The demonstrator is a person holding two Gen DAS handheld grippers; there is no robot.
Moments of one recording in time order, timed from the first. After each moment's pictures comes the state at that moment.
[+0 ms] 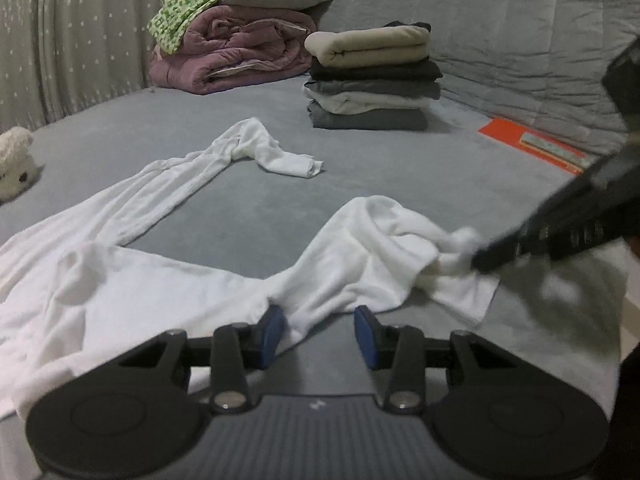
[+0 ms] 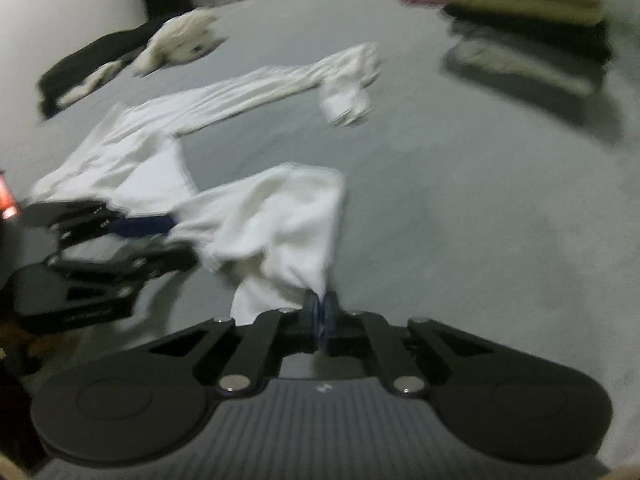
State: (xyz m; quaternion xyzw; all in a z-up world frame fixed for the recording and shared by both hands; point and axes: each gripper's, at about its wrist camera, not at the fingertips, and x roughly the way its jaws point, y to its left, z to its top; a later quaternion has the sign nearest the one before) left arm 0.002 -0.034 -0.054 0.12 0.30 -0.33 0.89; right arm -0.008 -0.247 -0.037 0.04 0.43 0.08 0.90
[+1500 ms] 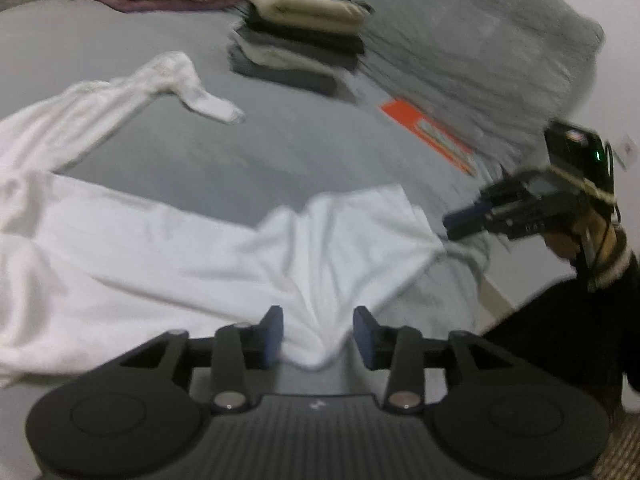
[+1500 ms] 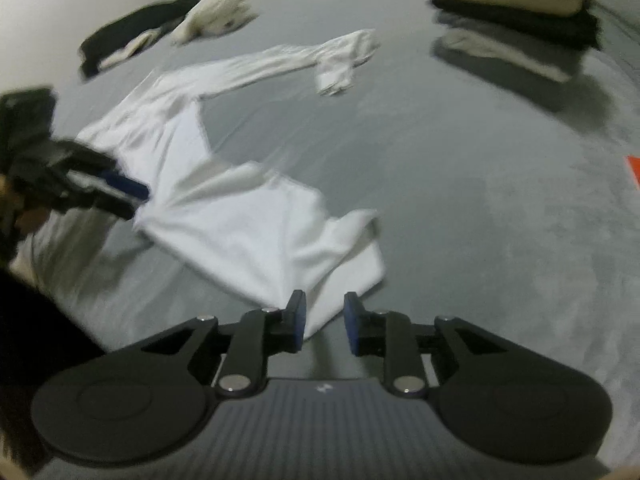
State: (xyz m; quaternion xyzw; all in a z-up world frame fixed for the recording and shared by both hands) left arm 0.024 0.020 -0.031 0.00 0.43 -0.48 0.77; right arm -0.056 -0.316 -0.021 0.02 0.46 0.15 0.88
